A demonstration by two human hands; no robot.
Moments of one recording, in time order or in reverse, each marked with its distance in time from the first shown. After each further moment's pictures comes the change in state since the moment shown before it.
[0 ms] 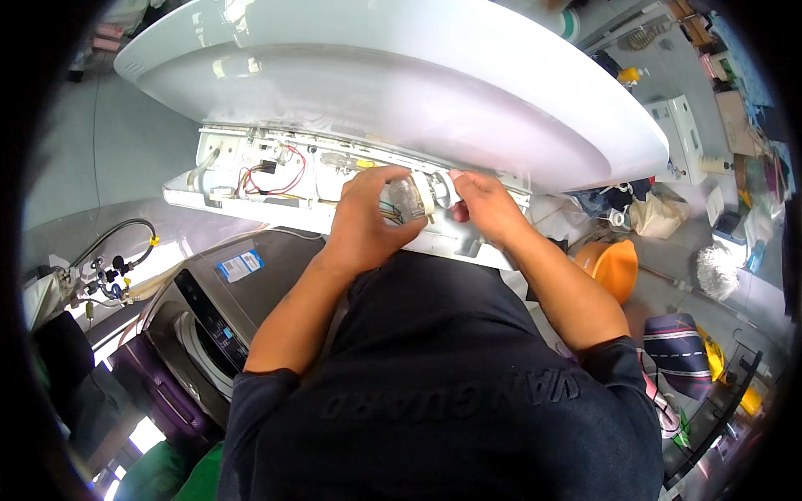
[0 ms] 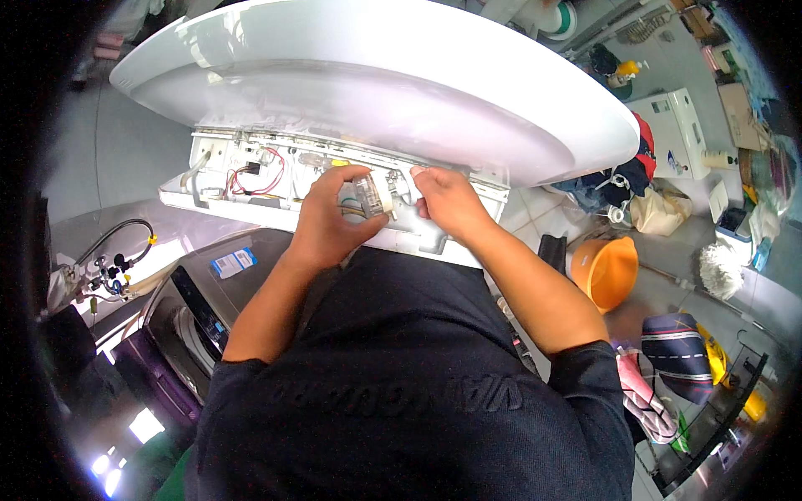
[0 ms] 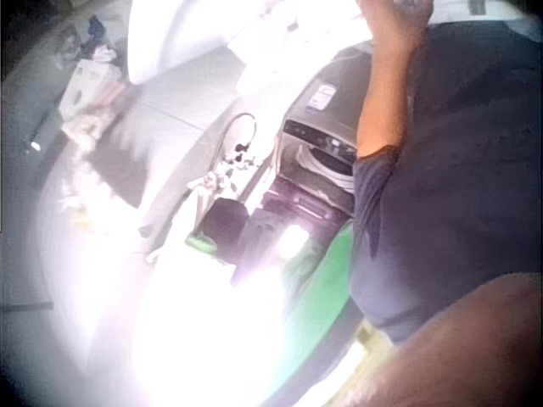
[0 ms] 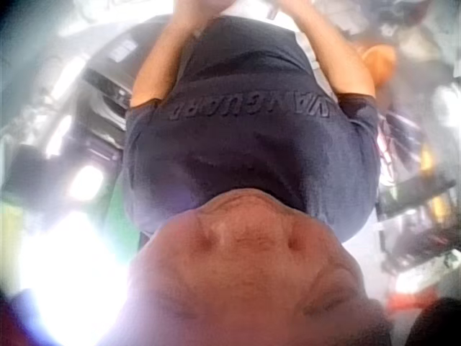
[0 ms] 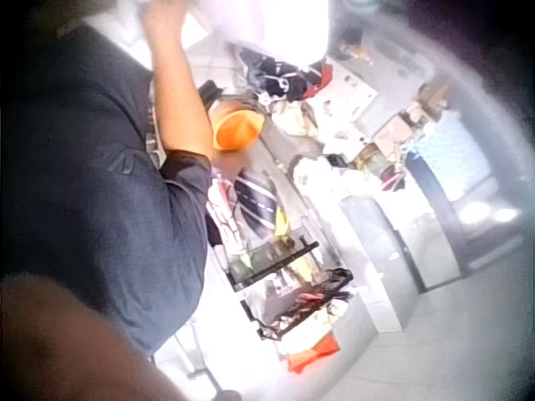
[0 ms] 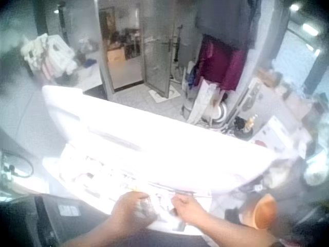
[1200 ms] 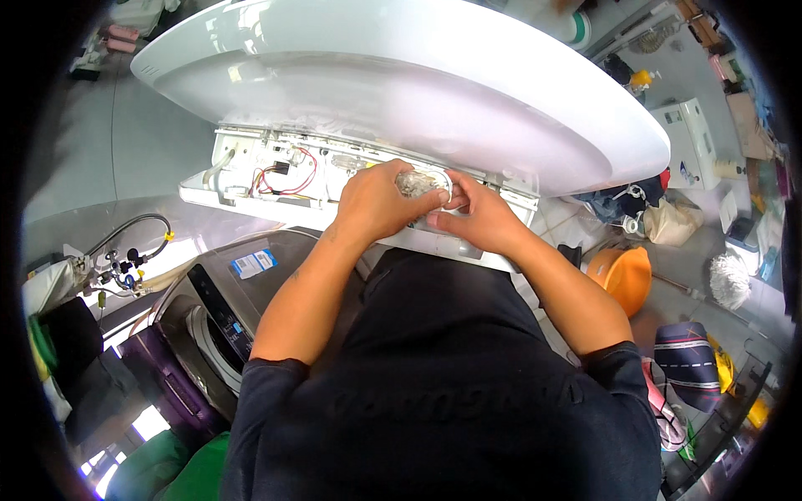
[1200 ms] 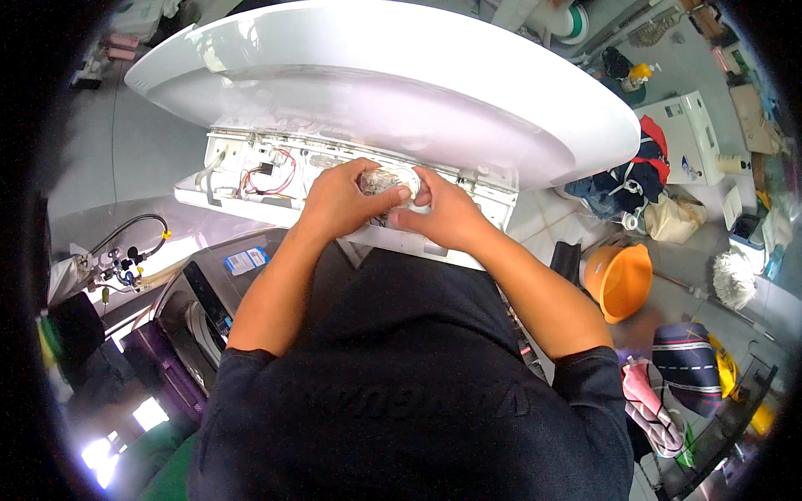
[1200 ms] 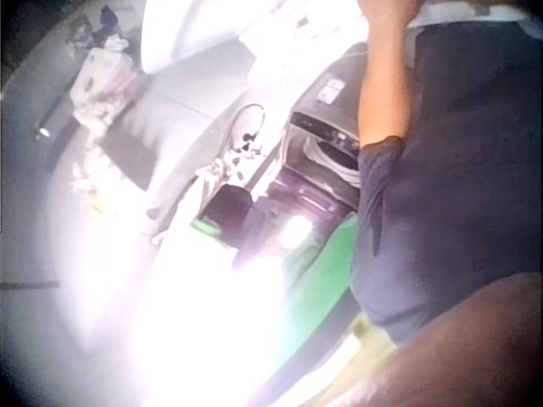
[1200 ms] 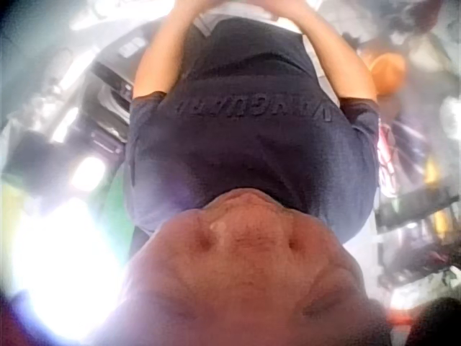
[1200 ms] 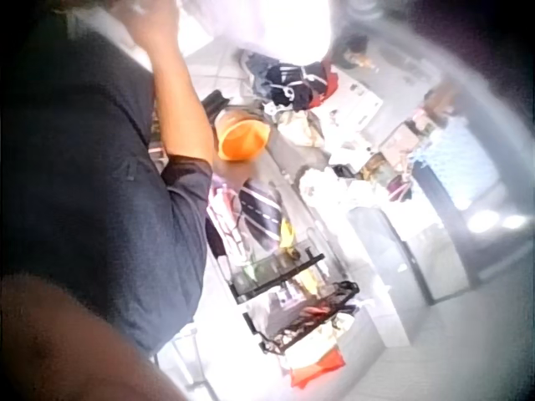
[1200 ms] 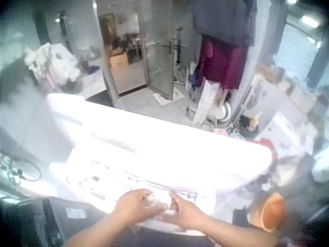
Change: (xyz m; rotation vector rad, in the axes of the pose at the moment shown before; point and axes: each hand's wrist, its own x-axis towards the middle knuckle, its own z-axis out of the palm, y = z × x) left_hand 0.040 0.013 -0.003 0.160 -0.214 -0.392; right_hand -0.001 0.006 -0.004 -0.466 -0.158 -0.183
